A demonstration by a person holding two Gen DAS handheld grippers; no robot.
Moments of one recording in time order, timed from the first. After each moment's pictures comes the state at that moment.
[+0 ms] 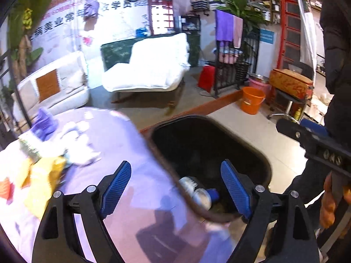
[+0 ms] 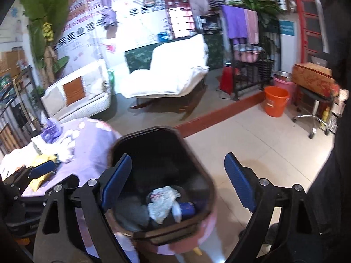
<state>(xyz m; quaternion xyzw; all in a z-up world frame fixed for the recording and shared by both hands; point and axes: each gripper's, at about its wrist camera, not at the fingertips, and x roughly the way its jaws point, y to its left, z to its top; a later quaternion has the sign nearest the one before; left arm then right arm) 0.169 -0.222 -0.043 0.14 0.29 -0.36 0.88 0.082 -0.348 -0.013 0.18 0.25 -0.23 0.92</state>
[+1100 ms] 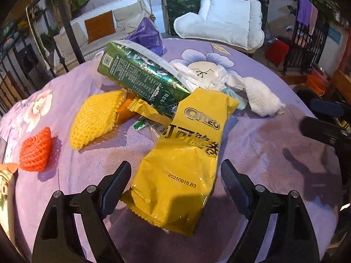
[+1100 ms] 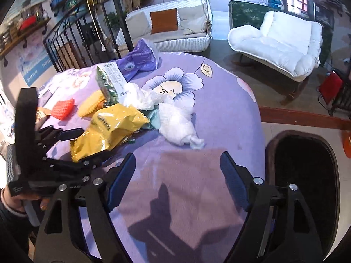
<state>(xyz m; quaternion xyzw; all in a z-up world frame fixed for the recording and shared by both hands) 0.327 -0.048 -0.102 0.13 0.43 -0.18 0.87 0.334 -0.169 -0.048 0.06 0.41 0.05 0.91</state>
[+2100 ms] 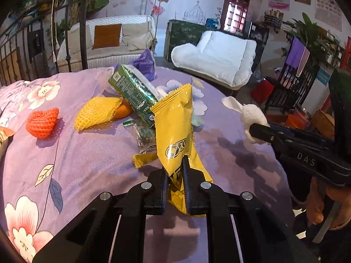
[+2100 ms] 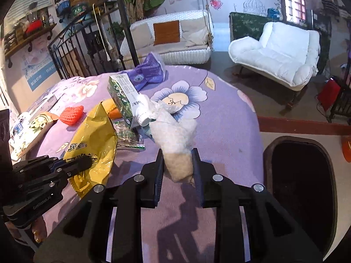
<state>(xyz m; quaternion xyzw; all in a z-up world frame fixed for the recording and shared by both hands) 0.251 -0.035 -0.053 0.01 0.36 -0.22 0.91 0.278 -0.165 -0.021 0.08 0.35 0.05 0.93</state>
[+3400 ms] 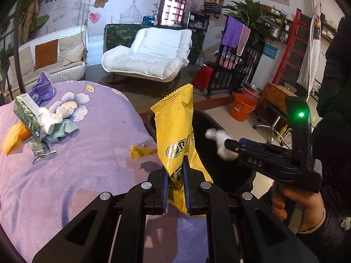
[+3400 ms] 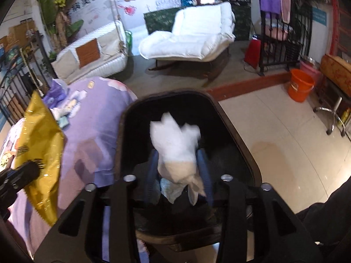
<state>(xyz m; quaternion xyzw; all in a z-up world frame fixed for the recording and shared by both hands) 0.178 -0.191 -0.055 0.06 0.34 -0.39 0.85 0.152 -0.354 -0.068 0.19 0.37 -0.18 0.89</state>
